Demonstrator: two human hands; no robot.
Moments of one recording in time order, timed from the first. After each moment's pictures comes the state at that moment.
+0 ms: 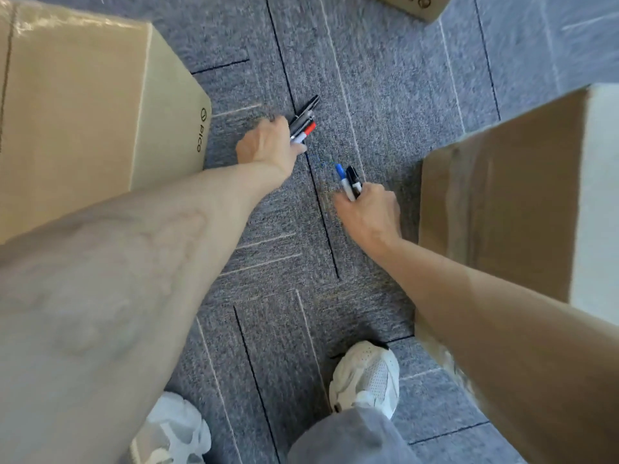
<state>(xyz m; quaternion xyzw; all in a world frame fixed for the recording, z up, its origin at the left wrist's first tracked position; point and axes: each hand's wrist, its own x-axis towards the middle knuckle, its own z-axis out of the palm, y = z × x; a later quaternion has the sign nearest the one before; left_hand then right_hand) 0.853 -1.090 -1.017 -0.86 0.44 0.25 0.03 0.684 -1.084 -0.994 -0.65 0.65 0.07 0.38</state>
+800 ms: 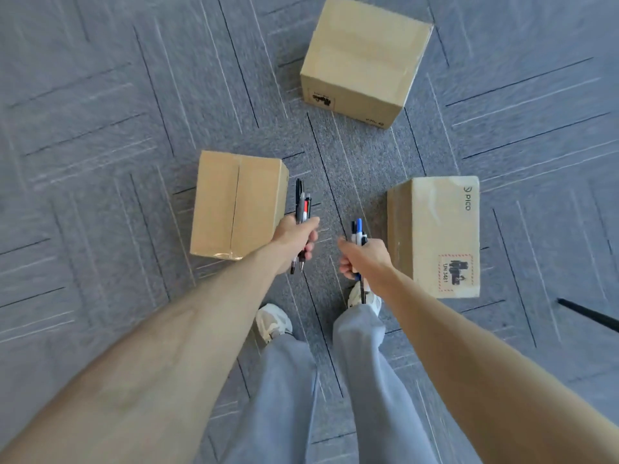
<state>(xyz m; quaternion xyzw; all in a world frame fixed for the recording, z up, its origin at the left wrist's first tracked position) 0.839 -0.965 -0.598 -0.75 0.04 0.61 -0.25 0.690 -1.003 -0.592 -0.34 0.69 0.06 0.64</state>
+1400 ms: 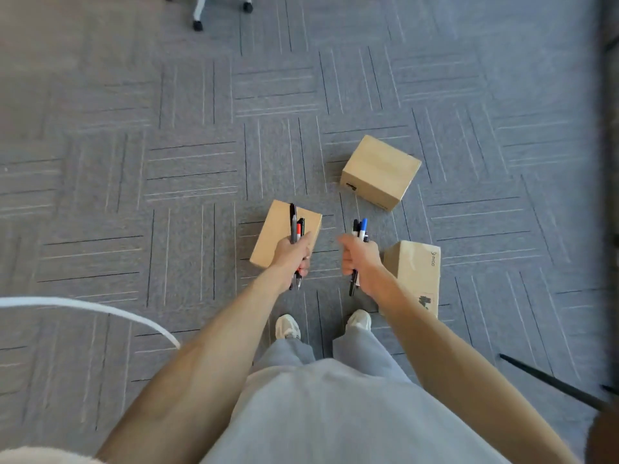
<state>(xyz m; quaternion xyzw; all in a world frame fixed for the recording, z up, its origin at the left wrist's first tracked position) 0.859 -0.821 -0.262 -0.71 -0.03 0.54 -0.46 0.741 -0.909 -0.251 -0.36 0.61 -0.07 0.71</state>
